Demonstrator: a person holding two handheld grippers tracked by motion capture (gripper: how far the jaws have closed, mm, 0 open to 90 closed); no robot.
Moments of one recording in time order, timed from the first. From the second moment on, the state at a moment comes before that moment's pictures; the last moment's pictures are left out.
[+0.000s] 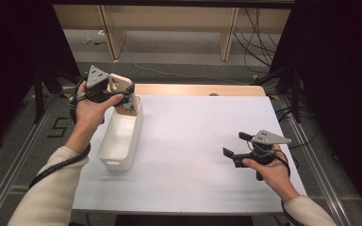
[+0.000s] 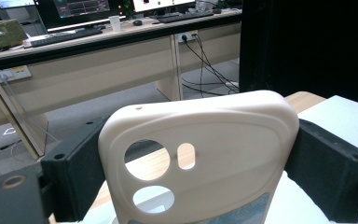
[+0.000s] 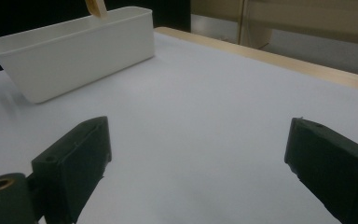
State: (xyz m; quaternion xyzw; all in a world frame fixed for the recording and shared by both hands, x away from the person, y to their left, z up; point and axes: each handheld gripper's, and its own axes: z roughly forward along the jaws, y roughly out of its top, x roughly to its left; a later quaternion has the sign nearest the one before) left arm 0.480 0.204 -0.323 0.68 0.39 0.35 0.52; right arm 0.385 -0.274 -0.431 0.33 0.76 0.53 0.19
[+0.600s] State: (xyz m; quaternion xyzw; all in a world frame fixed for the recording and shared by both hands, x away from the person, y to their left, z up) left arm 0.487 0.205 -0.327 0.68 0.40 0.35 0.51; right arm 0.385 -0.274 -0.431 0.33 0.76 0.53 0.19
